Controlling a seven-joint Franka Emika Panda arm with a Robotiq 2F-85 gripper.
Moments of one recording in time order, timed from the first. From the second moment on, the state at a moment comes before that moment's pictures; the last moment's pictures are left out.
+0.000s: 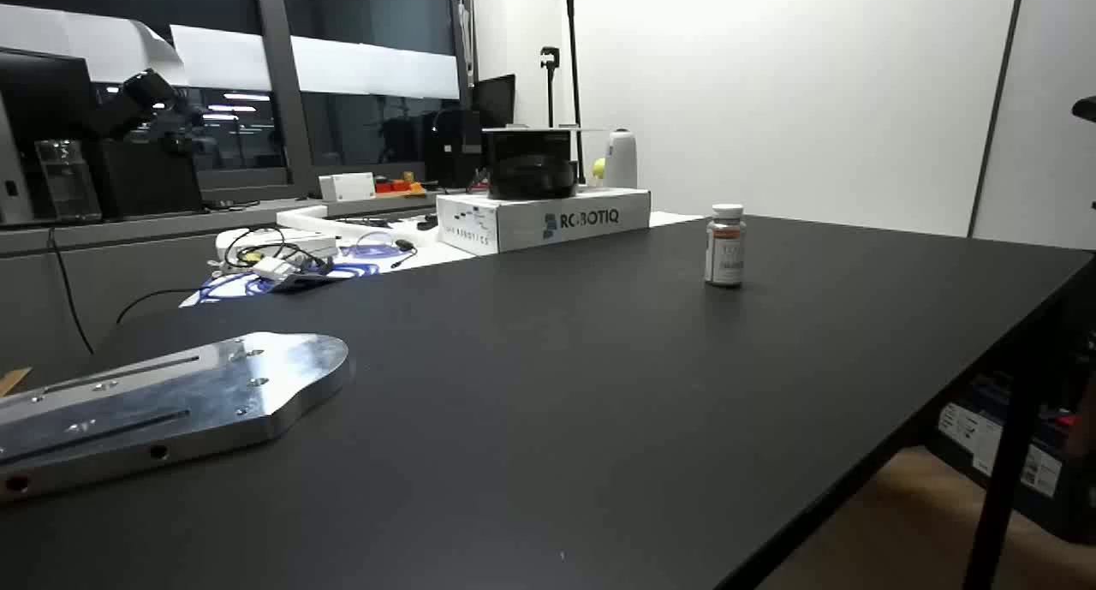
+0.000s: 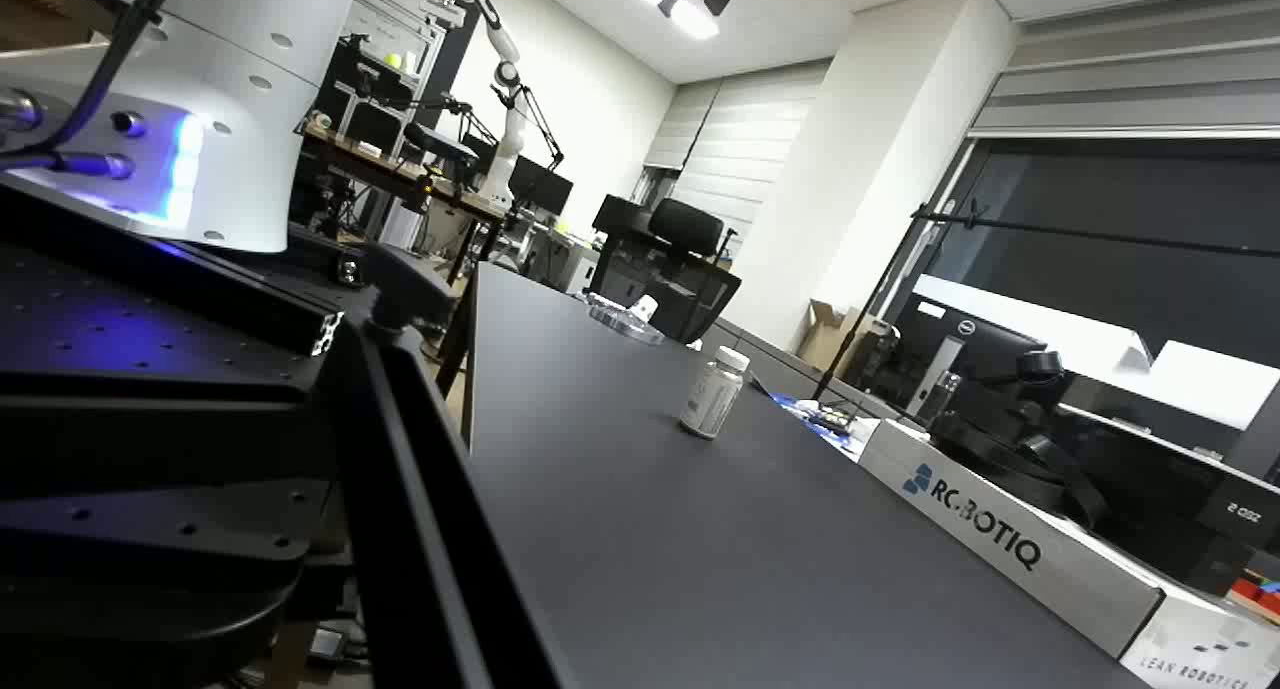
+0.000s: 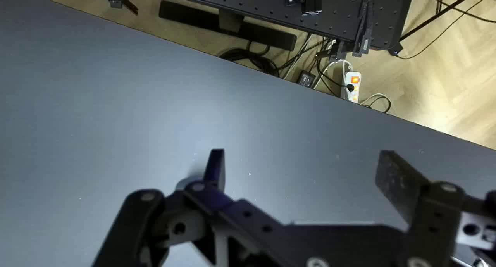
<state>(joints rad) 0.07 -0.59 -0.02 -2.32 0.06 1.58 -0.17</state>
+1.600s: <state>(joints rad) 0.03 -0.13 -0.01 -2.27 0.02 2.22 -0.10</state>
